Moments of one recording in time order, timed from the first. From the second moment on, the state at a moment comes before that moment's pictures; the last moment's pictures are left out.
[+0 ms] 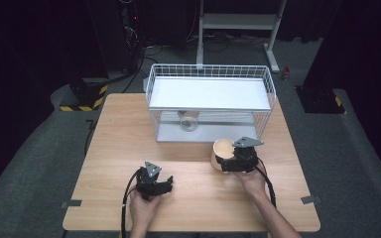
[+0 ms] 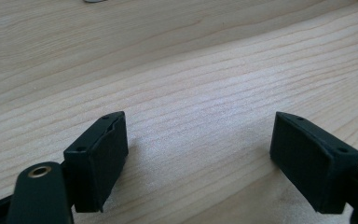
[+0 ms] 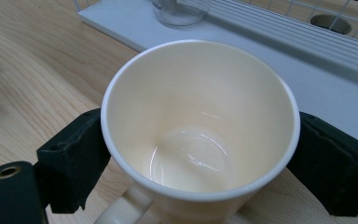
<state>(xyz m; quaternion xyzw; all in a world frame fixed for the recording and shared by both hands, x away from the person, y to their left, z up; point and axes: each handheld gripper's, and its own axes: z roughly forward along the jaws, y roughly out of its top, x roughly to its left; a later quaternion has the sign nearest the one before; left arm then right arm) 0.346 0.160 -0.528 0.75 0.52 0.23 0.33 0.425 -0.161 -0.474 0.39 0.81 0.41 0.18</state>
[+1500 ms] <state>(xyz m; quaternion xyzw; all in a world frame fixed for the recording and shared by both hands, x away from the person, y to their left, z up) 0.346 0.160 -0.528 0.75 0.52 0.23 0.33 0.477 -0.180 -0.453 0.45 0.77 0.40 0.20</state>
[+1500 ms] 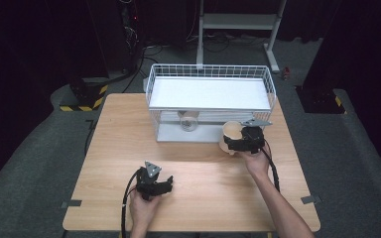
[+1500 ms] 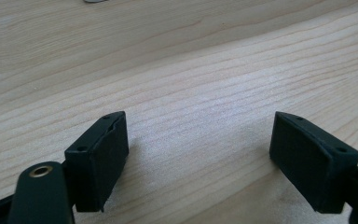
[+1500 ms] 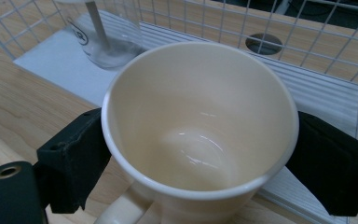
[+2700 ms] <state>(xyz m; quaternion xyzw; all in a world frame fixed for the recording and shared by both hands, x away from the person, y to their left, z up) 0.346 0.160 -0.528 0.75 0.52 0.23 0.33 0.498 -0.185 -0.460 0.46 0.76 0.41 0.21</state>
